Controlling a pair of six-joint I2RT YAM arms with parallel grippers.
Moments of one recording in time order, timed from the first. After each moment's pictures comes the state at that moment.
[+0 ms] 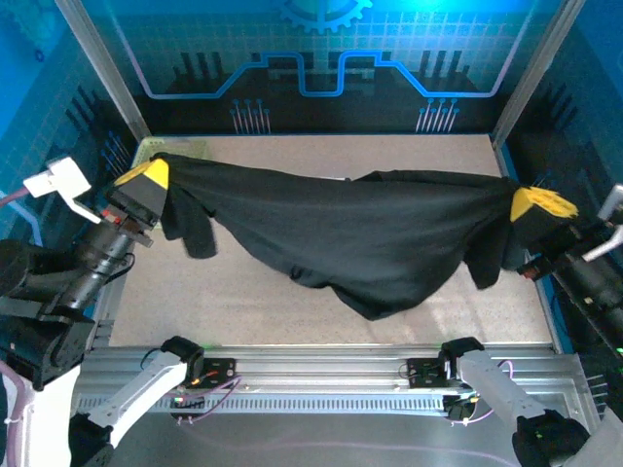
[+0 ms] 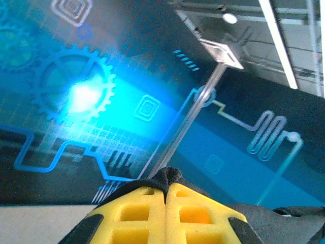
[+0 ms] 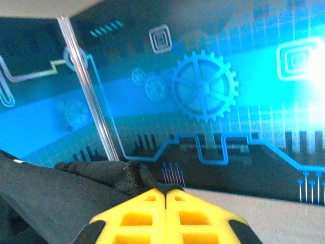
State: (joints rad) left arm -0.34 0.71 1.52 -0.49 0.17 -0.63; right arm 0.19 0.81 2.02 -1.07 -0.23 0.26
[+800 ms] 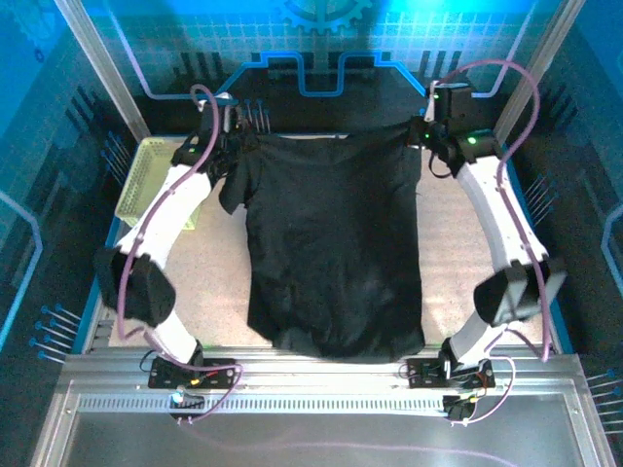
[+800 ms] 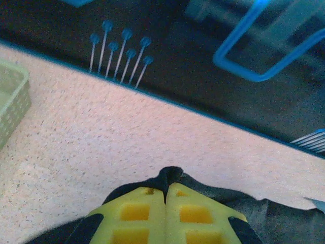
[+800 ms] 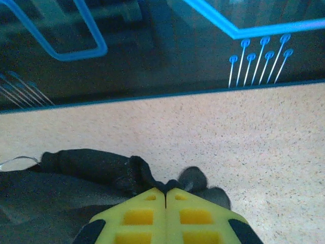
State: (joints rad) left arm -0.21 1.73 1.67 -0.51 -0.14 -0.58; right arm 0.16 1.70 1.80 -0.73 0.08 0.24
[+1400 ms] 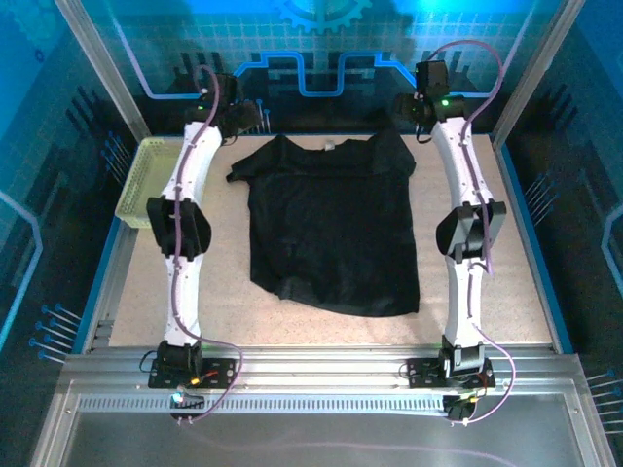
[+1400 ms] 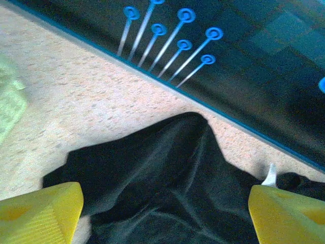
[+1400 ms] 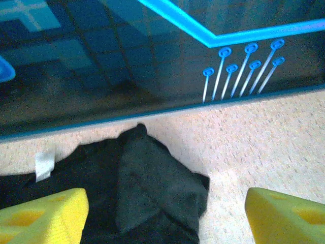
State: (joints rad) left arm -0.08 2.33 2.47 -0.95 -0.06 -0.64; right arm 0.12 2.26 2.49 -0.96 0.18 0.24
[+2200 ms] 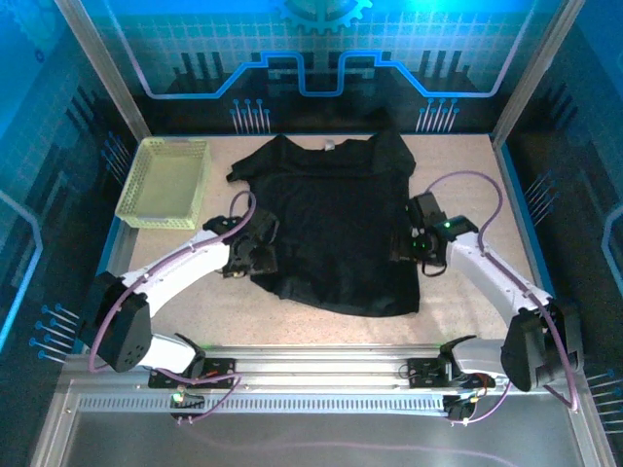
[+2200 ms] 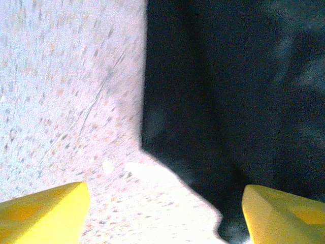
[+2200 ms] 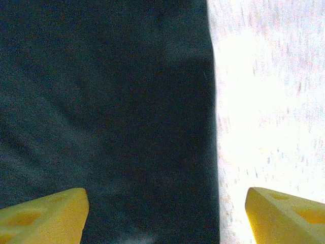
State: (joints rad) left arm -0.53 1.42 0.96 -0.94 -0.15 -0.77; right arm 0.31 1.28 0.90 -0.87 0.09 0.49
